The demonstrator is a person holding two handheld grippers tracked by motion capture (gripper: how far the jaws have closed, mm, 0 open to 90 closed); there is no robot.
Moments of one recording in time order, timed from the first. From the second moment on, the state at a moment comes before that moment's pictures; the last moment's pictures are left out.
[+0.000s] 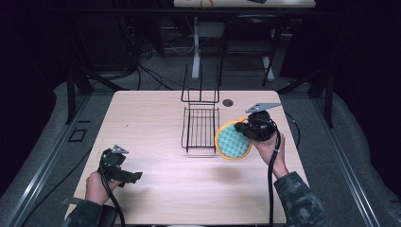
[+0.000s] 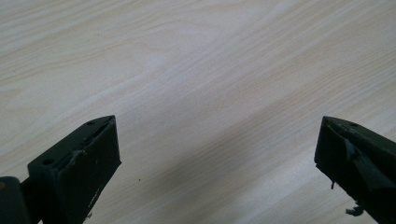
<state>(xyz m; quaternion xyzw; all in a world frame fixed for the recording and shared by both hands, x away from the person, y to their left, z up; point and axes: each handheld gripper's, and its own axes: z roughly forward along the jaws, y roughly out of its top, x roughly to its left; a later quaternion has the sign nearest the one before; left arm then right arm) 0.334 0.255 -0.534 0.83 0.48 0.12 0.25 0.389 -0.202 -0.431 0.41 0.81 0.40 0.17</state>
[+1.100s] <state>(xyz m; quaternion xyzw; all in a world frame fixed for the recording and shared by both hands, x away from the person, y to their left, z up) 0.334 0.255 -0.534 0.83 0.48 0.12 0.25 0.418 -0.135 -0.455 0.38 0.79 0.42 0.23</state>
